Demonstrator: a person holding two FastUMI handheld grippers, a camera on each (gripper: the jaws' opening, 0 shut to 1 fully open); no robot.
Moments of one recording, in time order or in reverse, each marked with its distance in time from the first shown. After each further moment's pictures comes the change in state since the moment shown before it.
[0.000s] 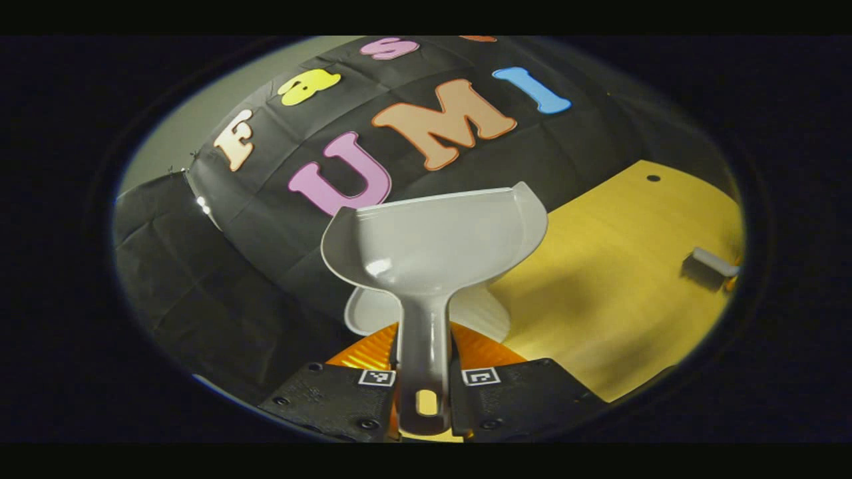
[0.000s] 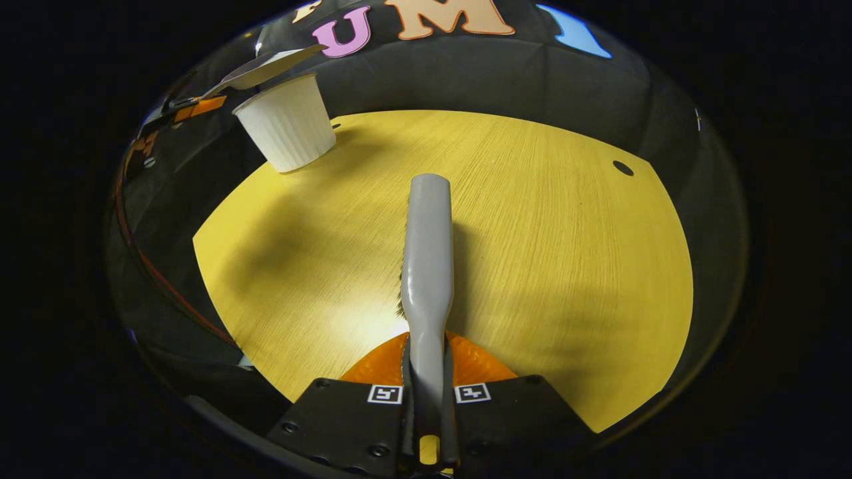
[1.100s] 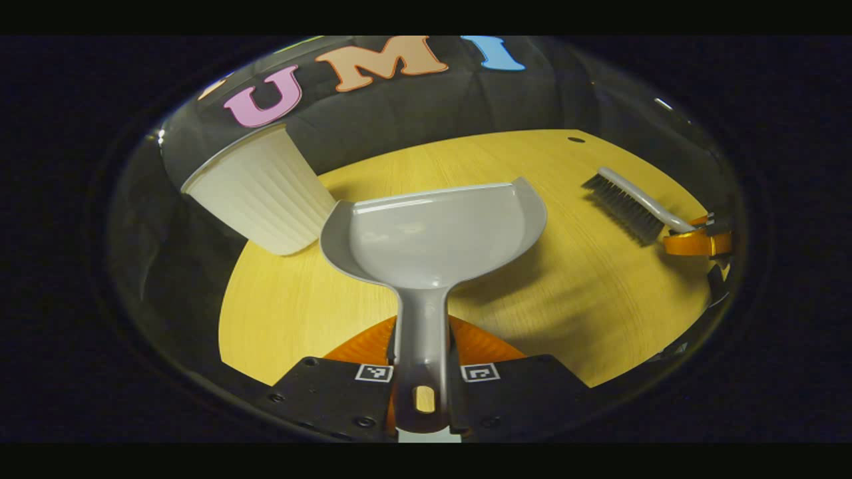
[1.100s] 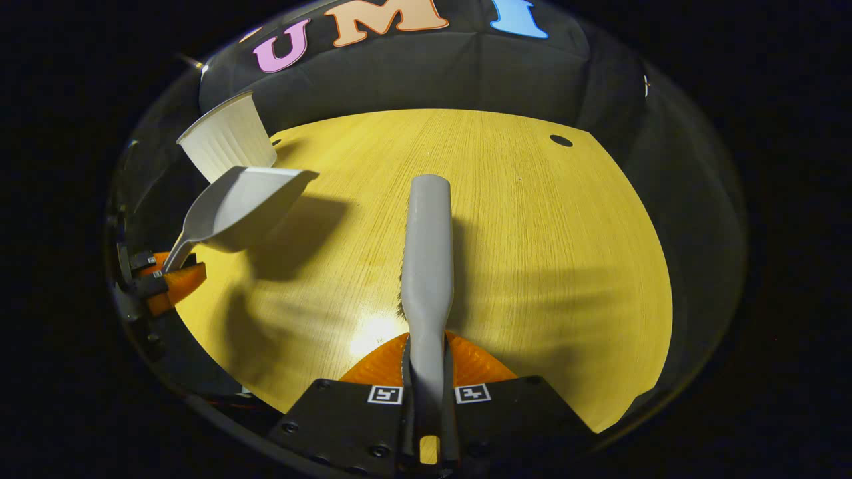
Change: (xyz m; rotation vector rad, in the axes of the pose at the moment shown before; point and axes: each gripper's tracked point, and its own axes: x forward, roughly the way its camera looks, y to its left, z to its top) left arm -0.045 -0.237 -0.163 -0.210 0.354 -0.317; right arm 0.021 0.018 -0.007 0.151 0.018 -0.187
